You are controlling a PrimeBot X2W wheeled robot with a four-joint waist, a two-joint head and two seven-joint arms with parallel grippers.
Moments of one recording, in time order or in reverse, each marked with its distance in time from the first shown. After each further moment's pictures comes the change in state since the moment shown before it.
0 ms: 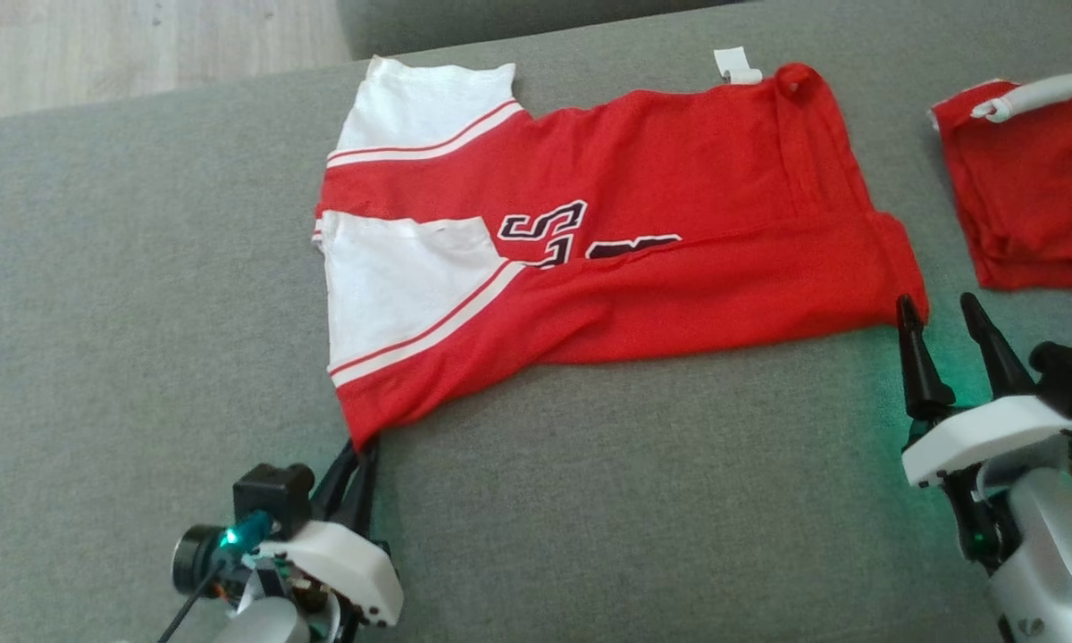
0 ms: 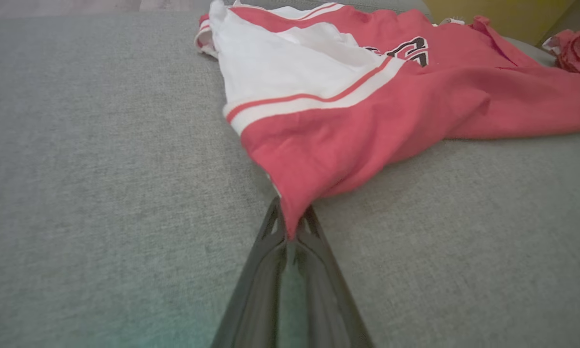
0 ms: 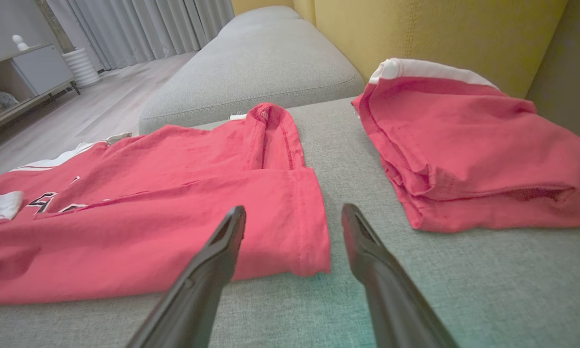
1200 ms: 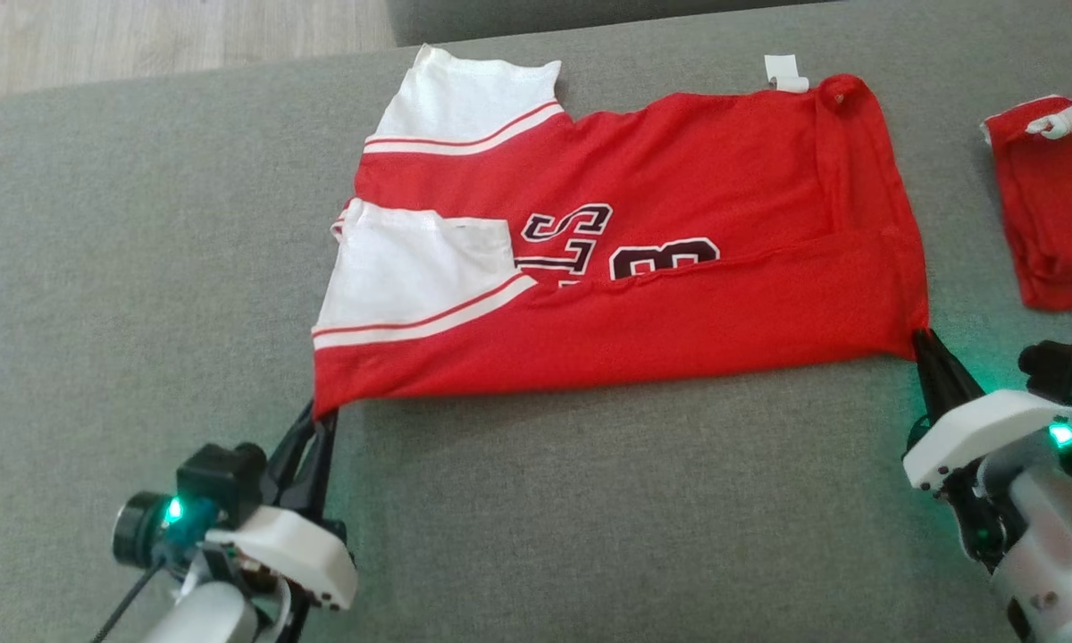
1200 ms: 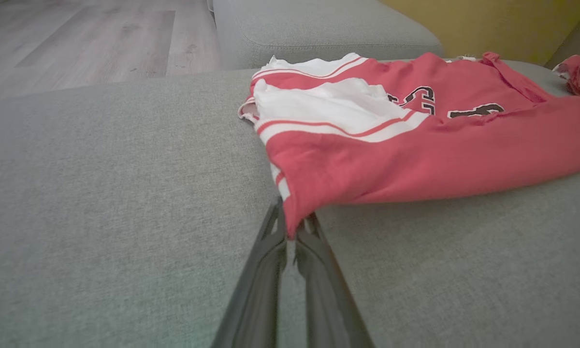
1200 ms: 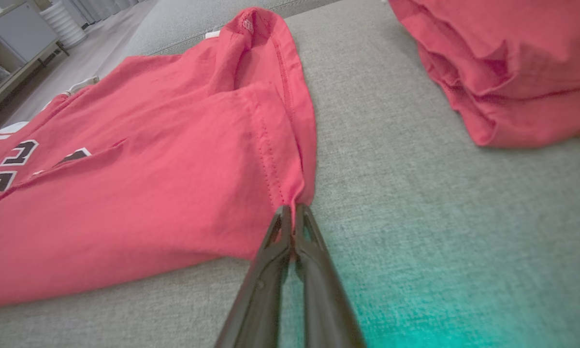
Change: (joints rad) left arm 0.002 0.132 0.016 -0.163 0.016 0.020 0.017; right arm -0.115 -0.073 0.253 0.233 0.327 0.000 0.049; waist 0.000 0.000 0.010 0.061
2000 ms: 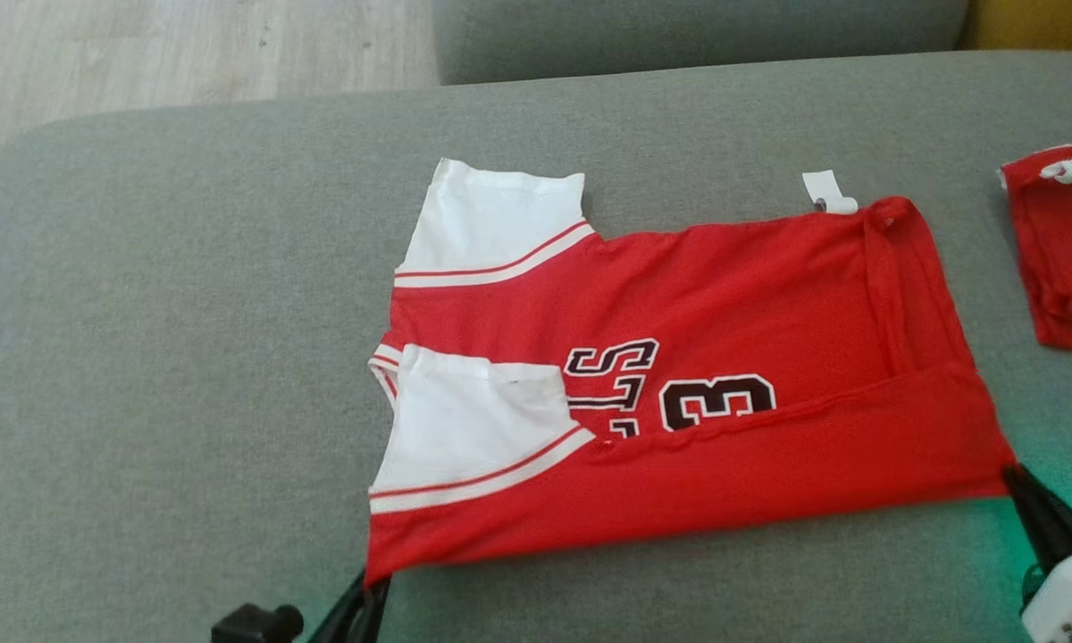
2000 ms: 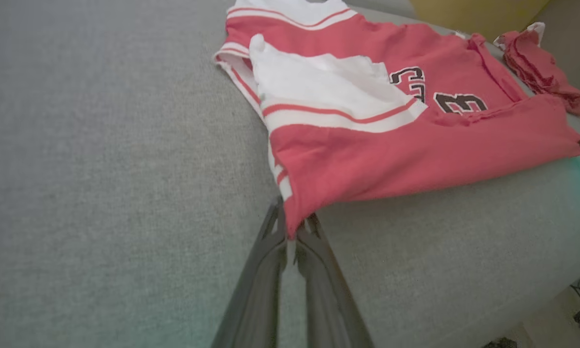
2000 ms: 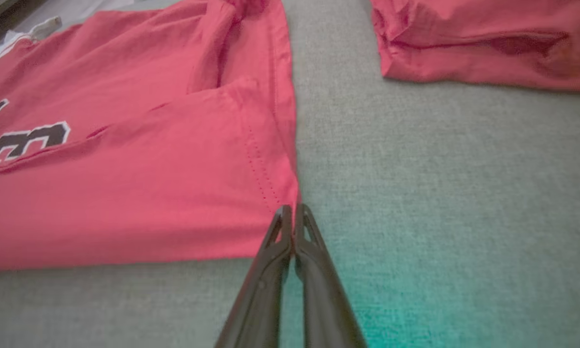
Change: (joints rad) left arm 0.291 0.034 -0.067 -0.181 -0.067 0.001 -0.013; right arm 0.364 -0.273 0.012 -0.286 0.058 0.000 0.008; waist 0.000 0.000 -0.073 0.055
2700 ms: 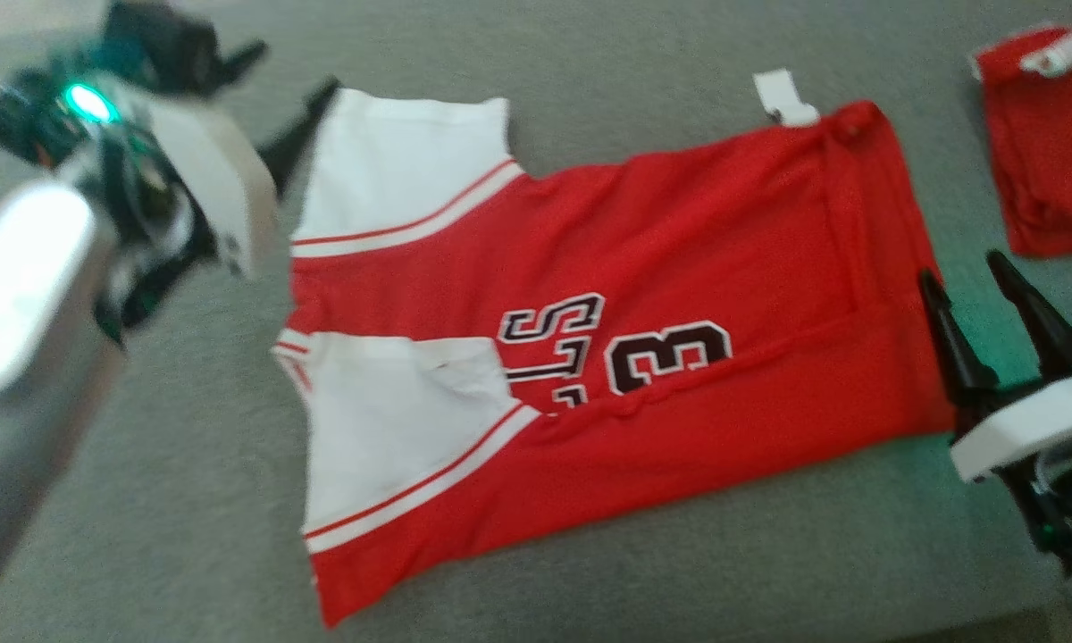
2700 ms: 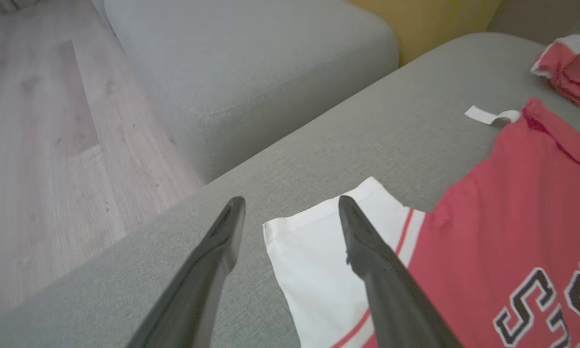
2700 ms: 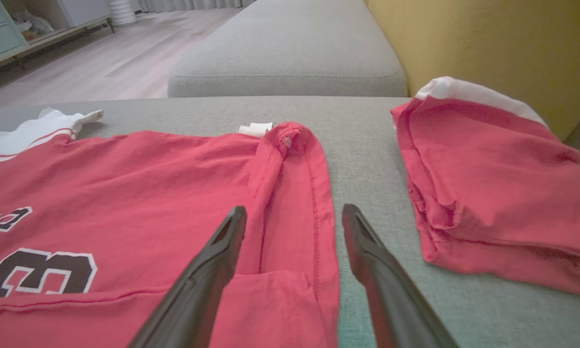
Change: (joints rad) left arm -0.995 0.065 0.010 0.279 -0.017 -0.301 0.573; right arm -0.143 0.172 -0.230 -0.307 -0.376 0.000 0.090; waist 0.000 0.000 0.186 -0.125
